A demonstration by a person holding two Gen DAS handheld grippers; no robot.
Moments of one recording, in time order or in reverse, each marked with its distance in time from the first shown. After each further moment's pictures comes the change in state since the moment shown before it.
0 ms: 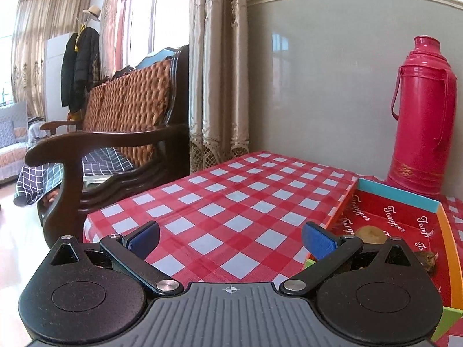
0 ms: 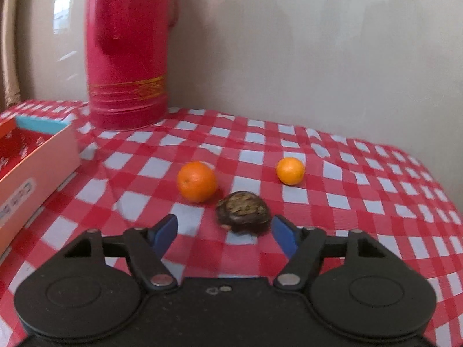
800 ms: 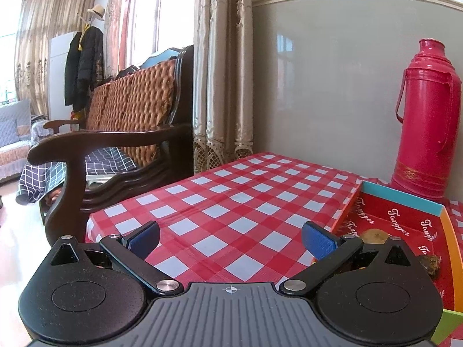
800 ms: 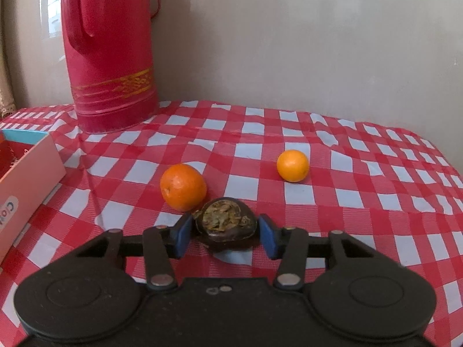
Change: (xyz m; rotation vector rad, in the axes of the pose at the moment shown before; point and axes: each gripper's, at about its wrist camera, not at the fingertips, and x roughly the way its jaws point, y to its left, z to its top) left arm 0.003 0.003 0.001 -0.015 0.001 0.014; right arm 0.019 -0.005 0.006 0.030 0.020 0.042
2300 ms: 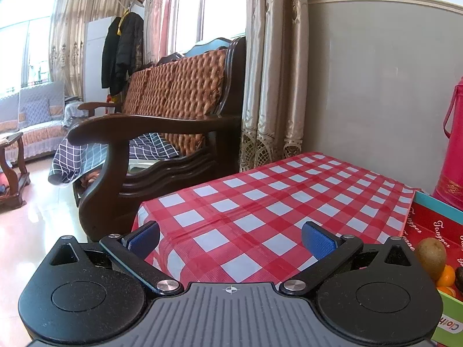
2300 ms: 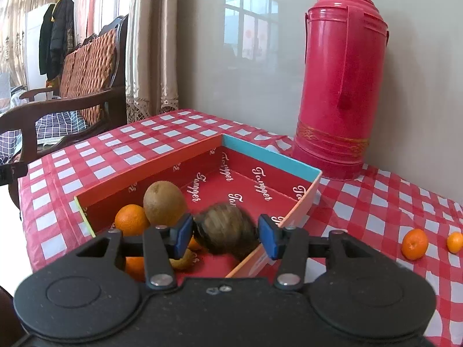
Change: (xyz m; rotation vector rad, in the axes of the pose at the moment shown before) left arm 0.012 0.064 0.000 -0.084 0.035 0.126; right arm -0.090 0.177 -0.010 -0.301 -0.151 0.442
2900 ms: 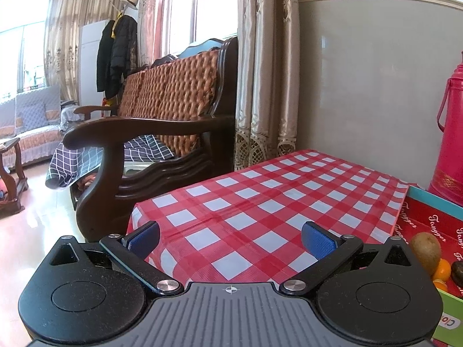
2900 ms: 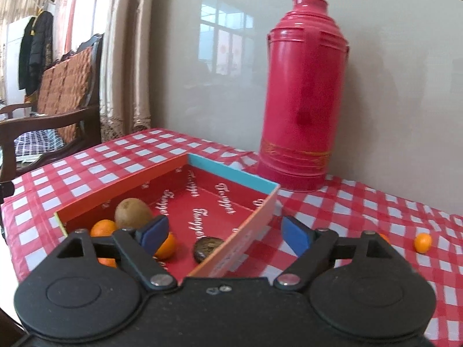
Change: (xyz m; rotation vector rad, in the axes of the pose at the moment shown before) left arm -0.005 -0.012 -0.002 0.028 -0.002 -0.011; right arm -0.024 -0.022 0.000 0.041 -0.068 -0.128
